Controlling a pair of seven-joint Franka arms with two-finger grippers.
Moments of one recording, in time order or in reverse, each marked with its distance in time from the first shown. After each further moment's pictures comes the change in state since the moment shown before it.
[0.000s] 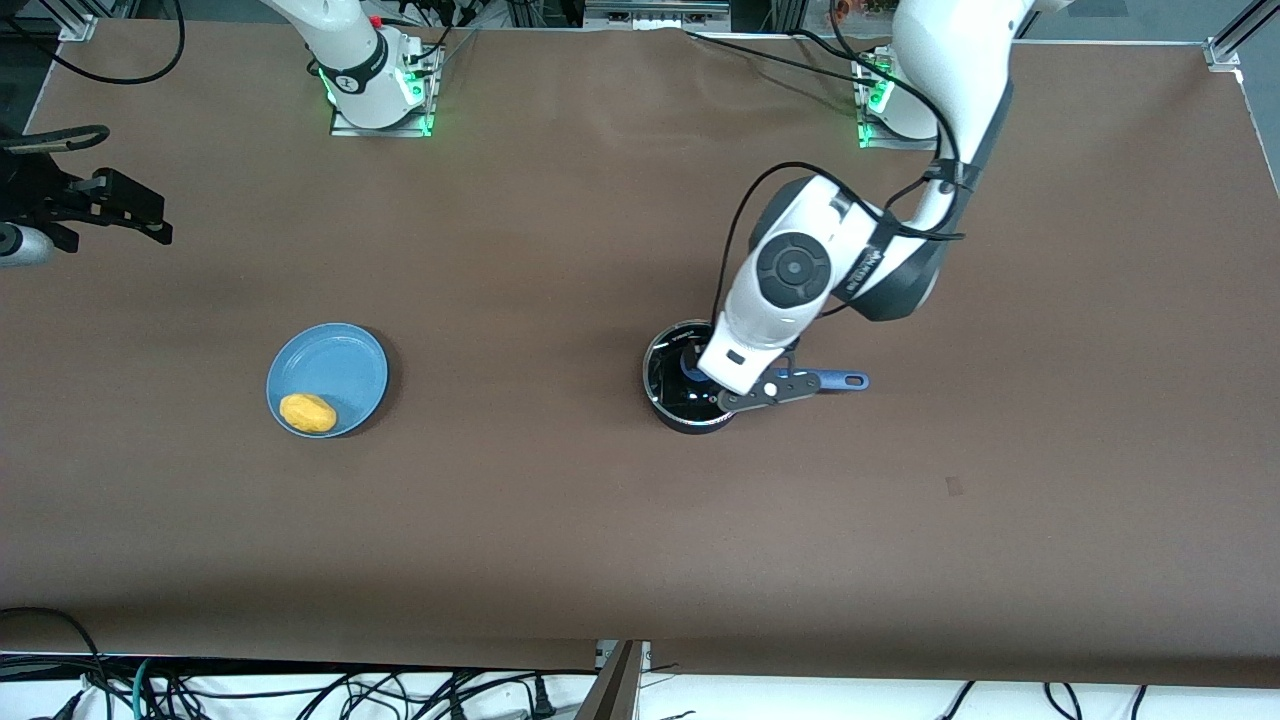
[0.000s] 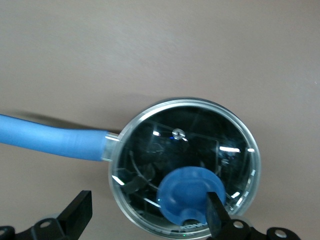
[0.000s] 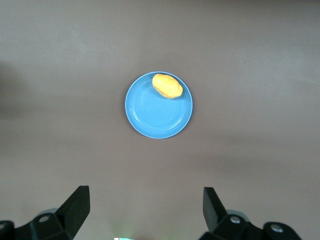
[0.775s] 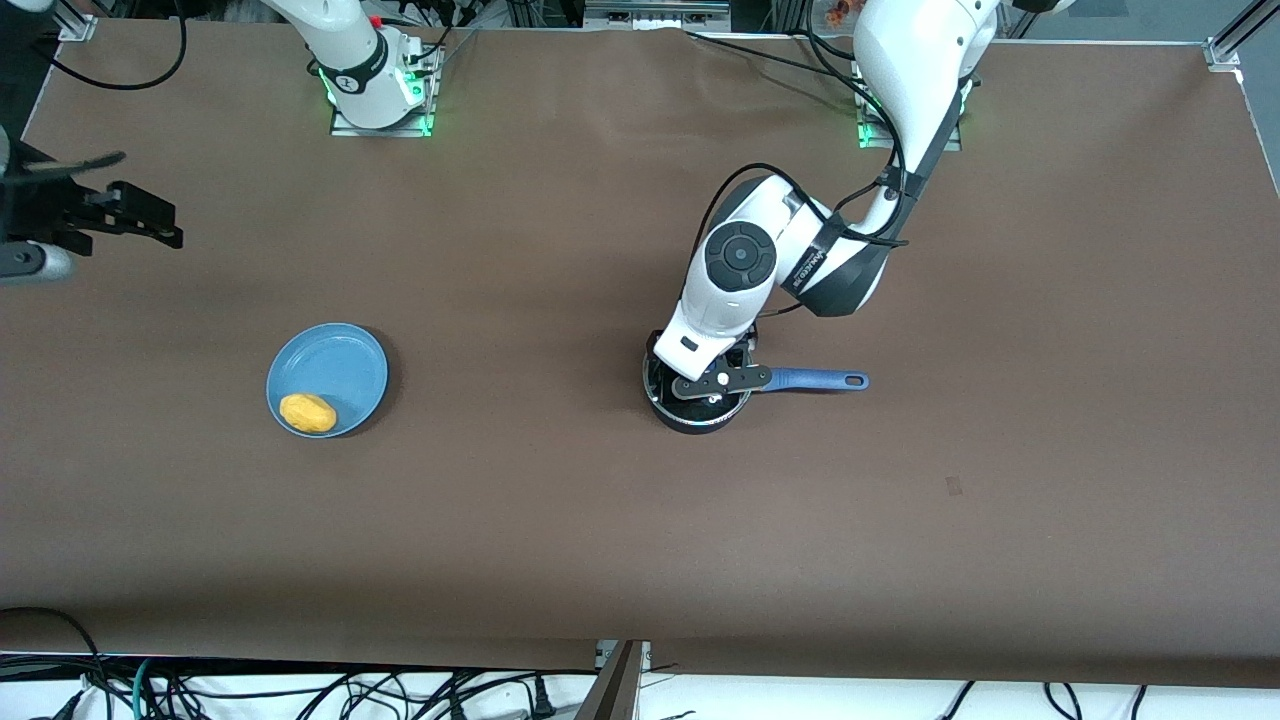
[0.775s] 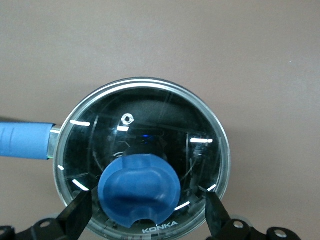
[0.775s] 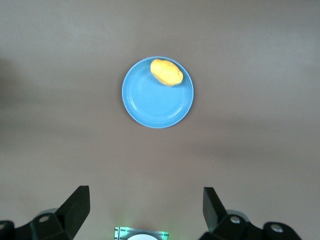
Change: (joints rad) left arm -0.059 0.045 0.001 0.000 0.011 0.099 -0.002; right arm -0.006 0.045 -0.004 -0.009 0.000 -0.036 -0.001
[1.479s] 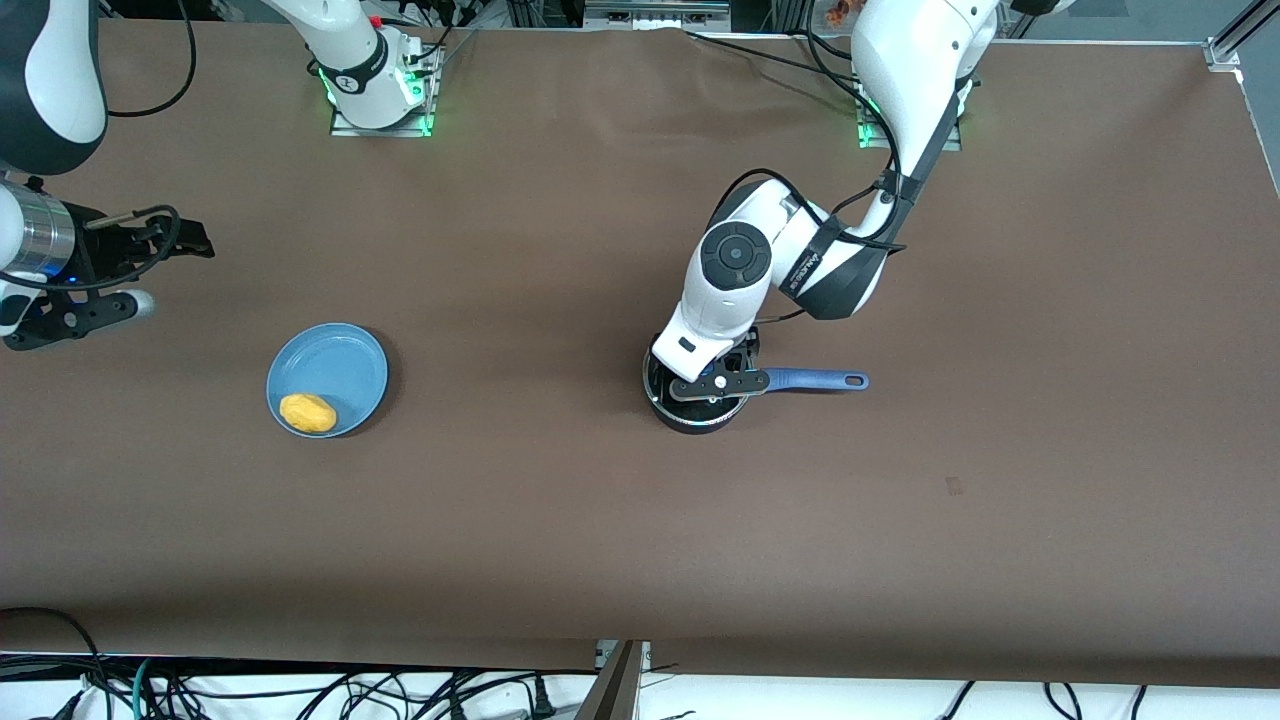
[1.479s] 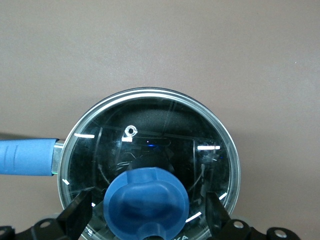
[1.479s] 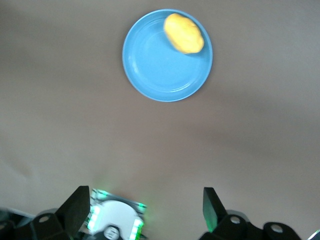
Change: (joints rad) left arm 0.000 0.008 0.002 -0.010 0.045 0.012 0.027; right arm -0.030 0.101 -0.022 -0.035 0.000 -0.057 -0.359
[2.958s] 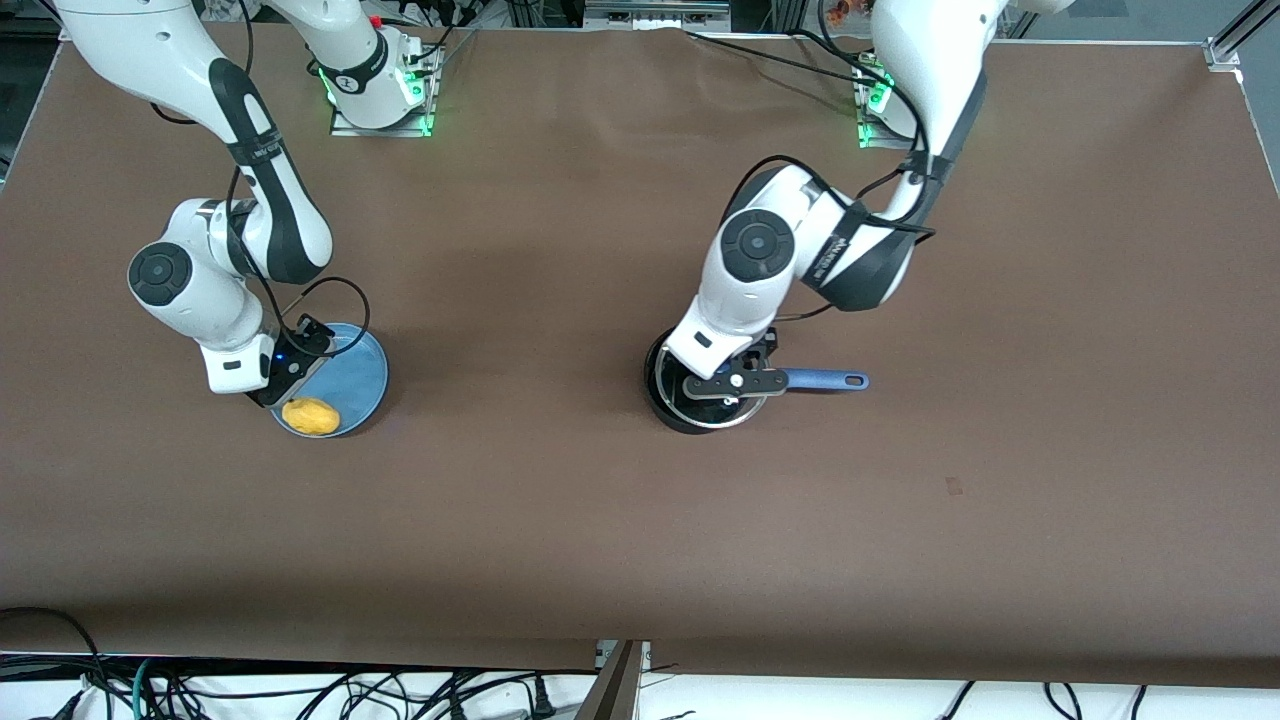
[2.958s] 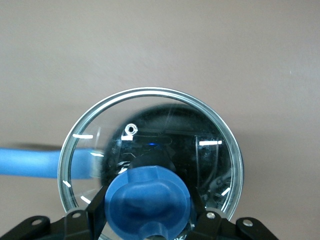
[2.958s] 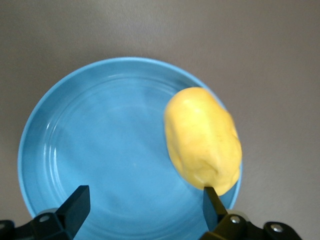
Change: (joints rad) left arm 0.035 -0.075 0.024 0.007 0.000 -0.079 0.102; right arm 0.014 0.174 0.038 -0.647 0.048 1.229 -0.573
